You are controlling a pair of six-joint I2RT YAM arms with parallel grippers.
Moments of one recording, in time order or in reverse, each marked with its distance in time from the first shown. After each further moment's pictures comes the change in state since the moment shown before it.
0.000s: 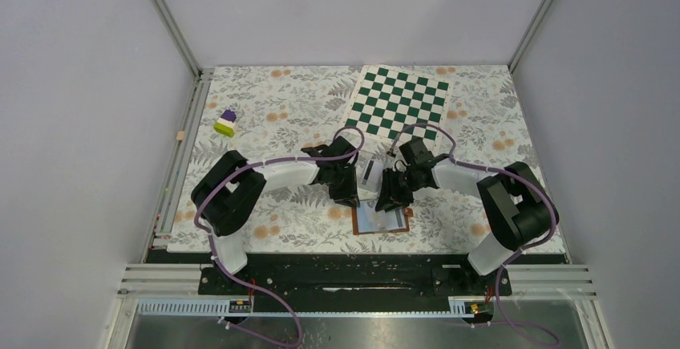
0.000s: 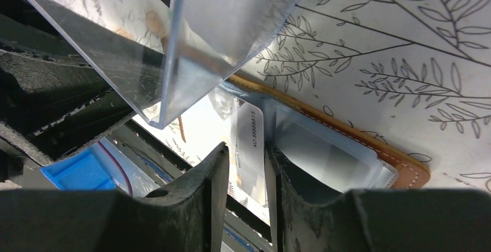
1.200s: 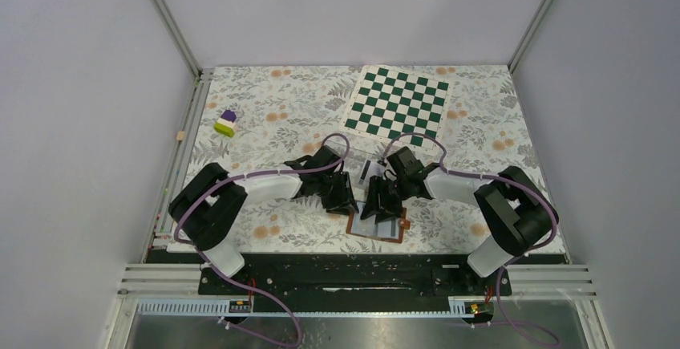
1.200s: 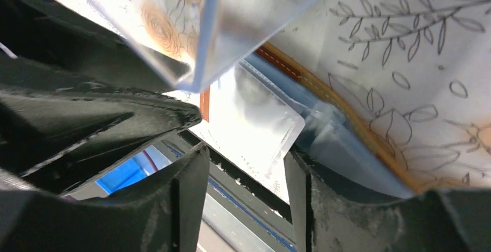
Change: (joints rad) left arm 0.009 -0.145 -0.216 0.167 0.087 -0.095; right arm 0.132 -0.014 -0.047 0.098 -0.019 0.232
